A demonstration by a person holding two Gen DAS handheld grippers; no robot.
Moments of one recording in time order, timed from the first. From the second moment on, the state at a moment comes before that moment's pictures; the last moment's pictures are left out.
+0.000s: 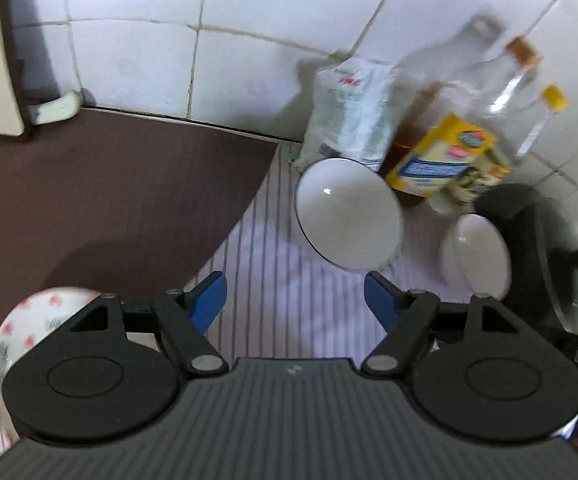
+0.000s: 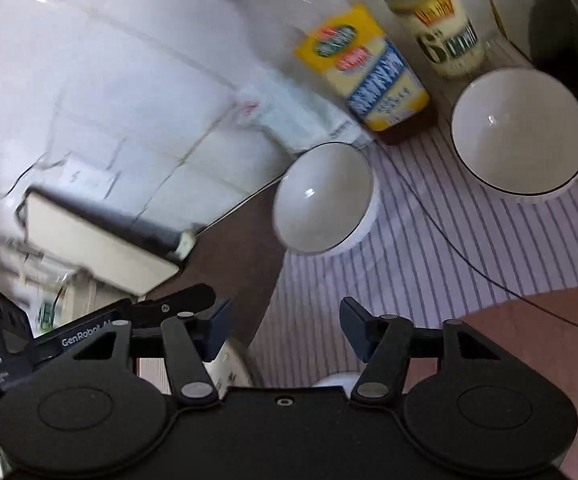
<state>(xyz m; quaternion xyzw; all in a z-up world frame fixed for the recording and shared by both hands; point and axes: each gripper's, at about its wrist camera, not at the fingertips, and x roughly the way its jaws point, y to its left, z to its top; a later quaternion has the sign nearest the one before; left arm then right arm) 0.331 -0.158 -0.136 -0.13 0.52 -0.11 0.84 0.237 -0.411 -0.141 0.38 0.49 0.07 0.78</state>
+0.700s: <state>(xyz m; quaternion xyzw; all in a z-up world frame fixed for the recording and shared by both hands) 0.421 -0.198 -0.206 -0.06 0.56 -0.18 0.81 0.319 -0.409 -0.208 0.30 0.50 -0.07 0.81</state>
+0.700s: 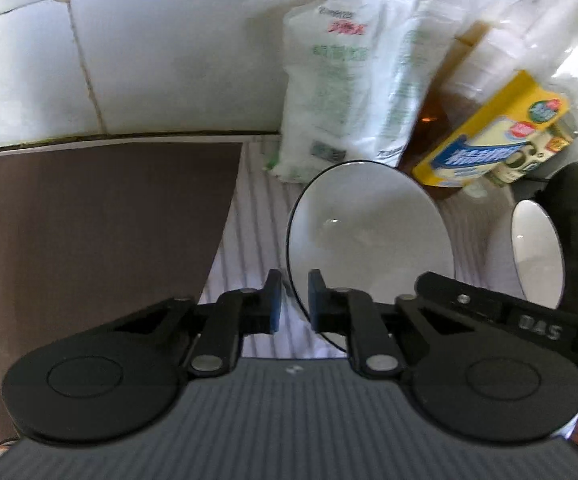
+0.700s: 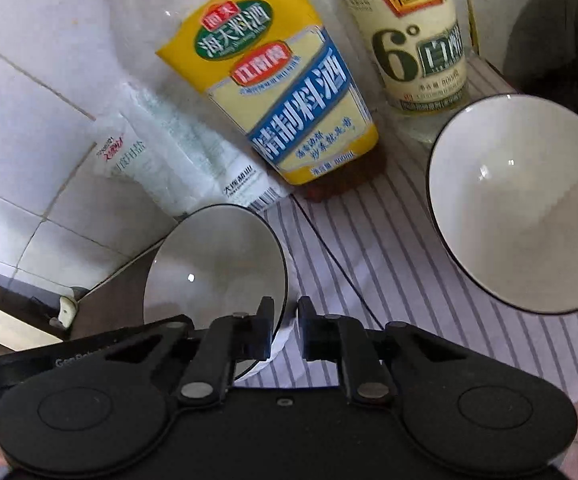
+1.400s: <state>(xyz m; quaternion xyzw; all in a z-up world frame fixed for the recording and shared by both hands) 0.318 -0.208 -0.129 0.01 0.57 -0.18 0.80 0.247 -0.390 -0.125 0.28 0.50 -0.05 0.82</state>
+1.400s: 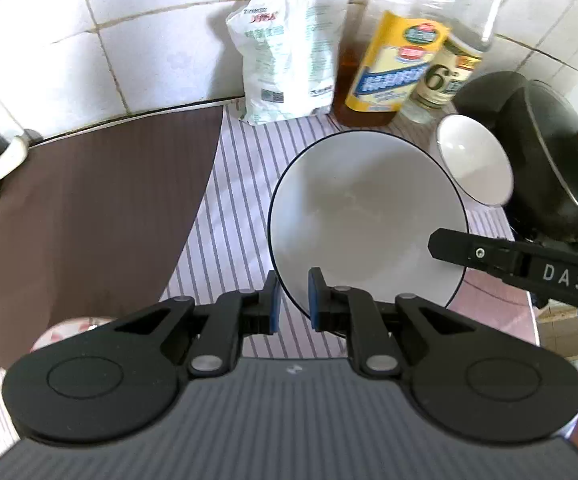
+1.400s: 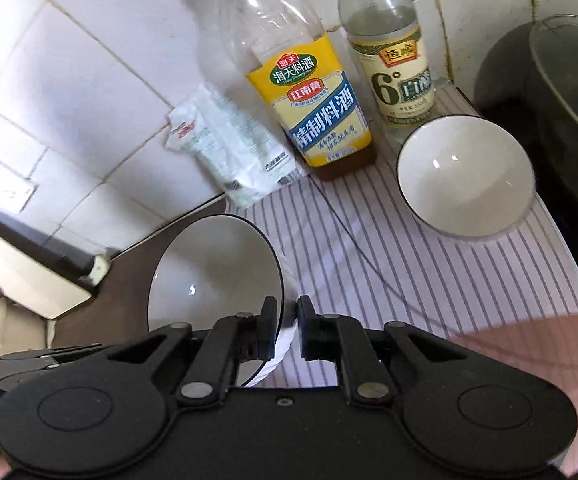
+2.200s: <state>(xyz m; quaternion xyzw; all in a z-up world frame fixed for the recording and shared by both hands) 0.180 -0.227 -0.095 -0.01 0.55 -0.13 0.83 0.130 -0.405 -0.090 0.25 0.50 0.03 0.83</state>
